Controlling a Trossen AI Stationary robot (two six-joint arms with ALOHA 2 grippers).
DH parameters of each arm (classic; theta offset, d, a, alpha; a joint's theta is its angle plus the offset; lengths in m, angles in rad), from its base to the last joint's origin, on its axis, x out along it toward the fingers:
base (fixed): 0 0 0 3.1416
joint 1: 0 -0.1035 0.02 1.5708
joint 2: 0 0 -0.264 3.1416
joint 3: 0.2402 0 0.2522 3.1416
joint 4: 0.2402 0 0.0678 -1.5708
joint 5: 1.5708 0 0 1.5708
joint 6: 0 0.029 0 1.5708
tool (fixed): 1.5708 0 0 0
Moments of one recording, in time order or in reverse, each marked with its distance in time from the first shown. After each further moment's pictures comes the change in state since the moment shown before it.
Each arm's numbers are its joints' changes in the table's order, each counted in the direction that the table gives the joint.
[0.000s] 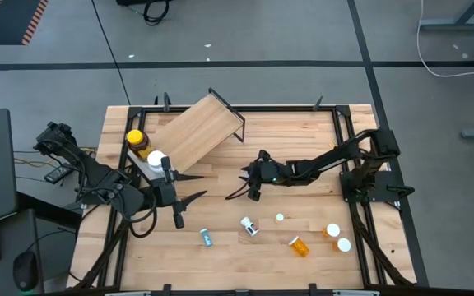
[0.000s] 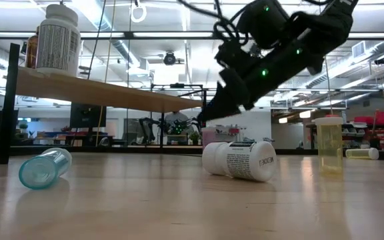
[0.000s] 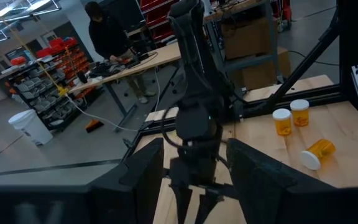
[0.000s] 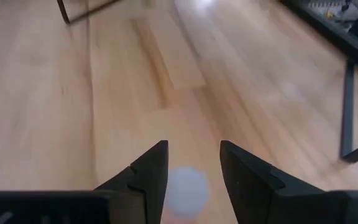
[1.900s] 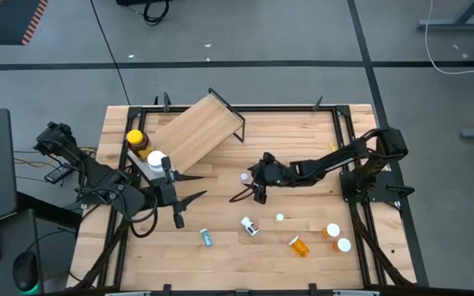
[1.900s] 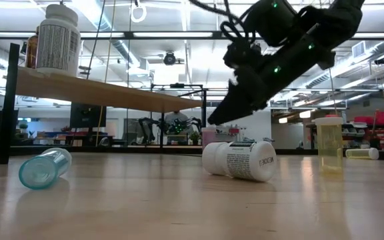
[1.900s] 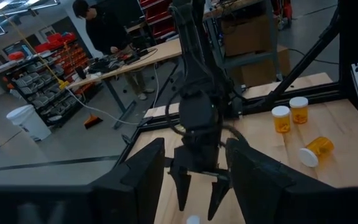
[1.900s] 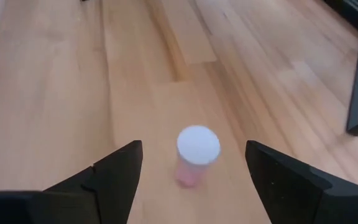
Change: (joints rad) left arm 0.000 0.000 0.000 0.022 0.000 -0.029; right arm -0.023 -0.051 -0.030 0.105 -0.023 0.034
